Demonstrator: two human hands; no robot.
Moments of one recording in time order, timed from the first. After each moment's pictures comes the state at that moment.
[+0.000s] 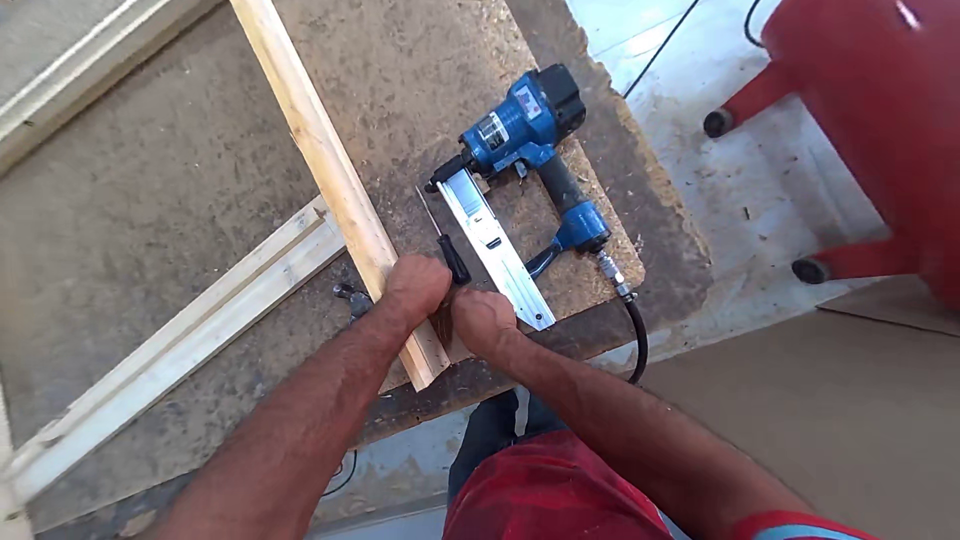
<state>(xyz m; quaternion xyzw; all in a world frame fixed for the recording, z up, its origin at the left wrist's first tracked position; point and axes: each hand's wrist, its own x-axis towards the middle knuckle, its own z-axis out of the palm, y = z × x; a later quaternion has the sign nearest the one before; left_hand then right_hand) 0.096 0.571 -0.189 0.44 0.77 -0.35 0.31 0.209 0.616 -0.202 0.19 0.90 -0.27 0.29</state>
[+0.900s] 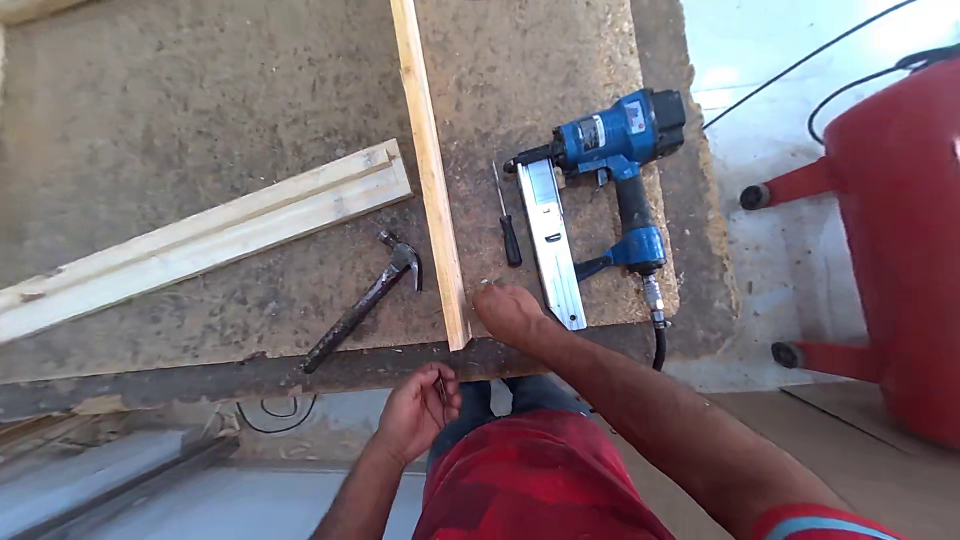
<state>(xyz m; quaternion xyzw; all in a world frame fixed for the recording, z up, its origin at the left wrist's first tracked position) 0.278 0.372 -0.185 -0.26 0.46 0.72 0.45 0.210 0.603 -0.206 -0.08 0.93 -0.18 0.31</state>
